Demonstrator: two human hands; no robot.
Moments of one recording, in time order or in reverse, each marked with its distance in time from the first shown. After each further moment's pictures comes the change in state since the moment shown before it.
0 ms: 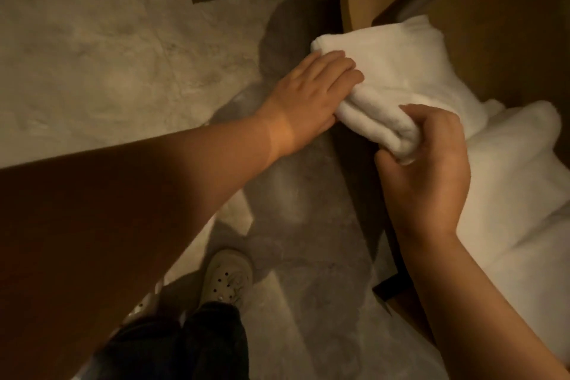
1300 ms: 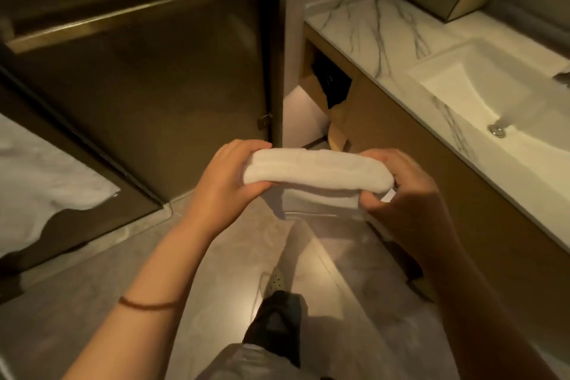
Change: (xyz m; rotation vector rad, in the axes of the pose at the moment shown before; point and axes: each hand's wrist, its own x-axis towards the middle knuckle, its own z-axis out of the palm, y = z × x) left_hand -0.388 0.270 -0.622 -0.270 0.365 -0.166; right_hand -0.279 -0.379 -0.519 0.314 0.075 -0.357
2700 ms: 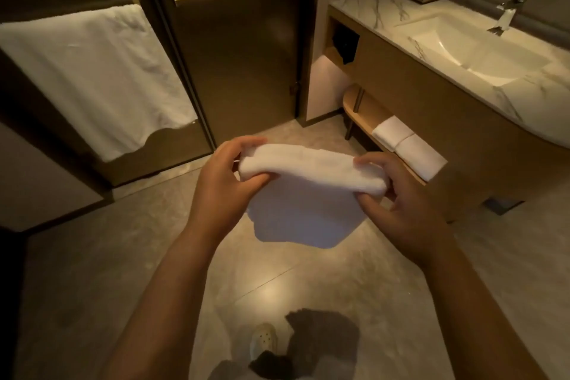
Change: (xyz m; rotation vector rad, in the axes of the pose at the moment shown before) left_hand -0.528 0.221 -0.137 -0.203 0.266 -0.151; right_hand -0.473 -0.306 -0.065 0.281 -0.076 0.065
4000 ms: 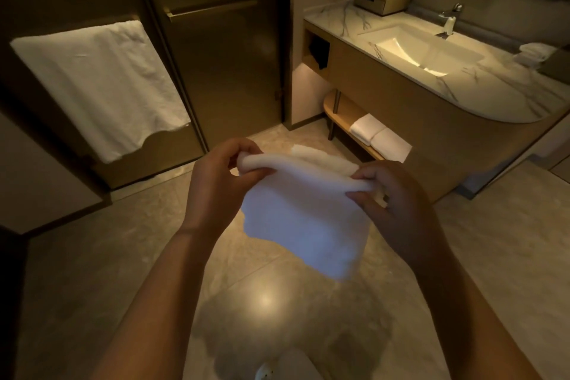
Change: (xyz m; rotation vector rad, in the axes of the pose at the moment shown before) left_hand -0.138 0.096 -0.003 -0.024 0.043 0.129; right_hand -0.159 -0.032 -0.053 -0.211 0.157 -0.124
